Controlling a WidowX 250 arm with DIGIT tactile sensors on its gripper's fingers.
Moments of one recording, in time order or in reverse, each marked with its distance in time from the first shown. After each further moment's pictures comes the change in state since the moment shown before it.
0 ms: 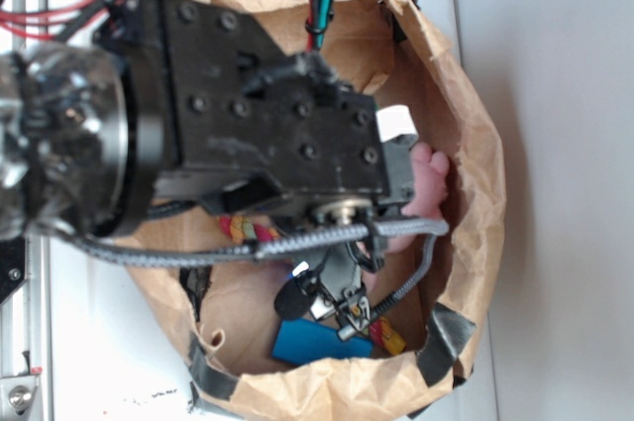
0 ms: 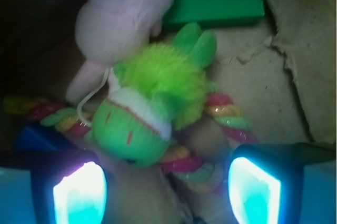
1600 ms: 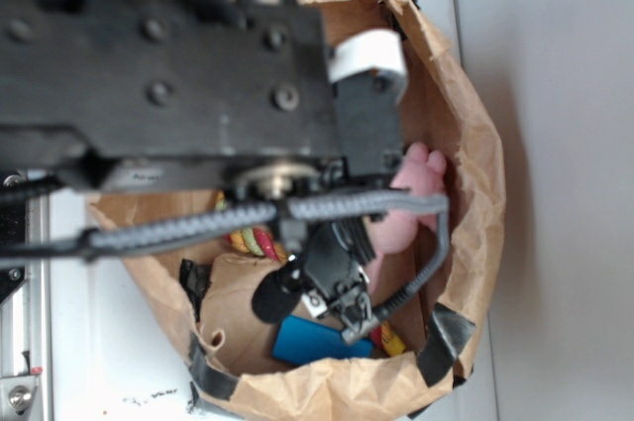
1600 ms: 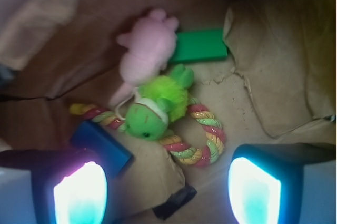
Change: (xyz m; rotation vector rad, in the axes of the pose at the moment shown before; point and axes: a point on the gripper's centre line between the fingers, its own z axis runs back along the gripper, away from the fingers) arm 0.006 0.007 0.059 -0.017 -0.130 0.049
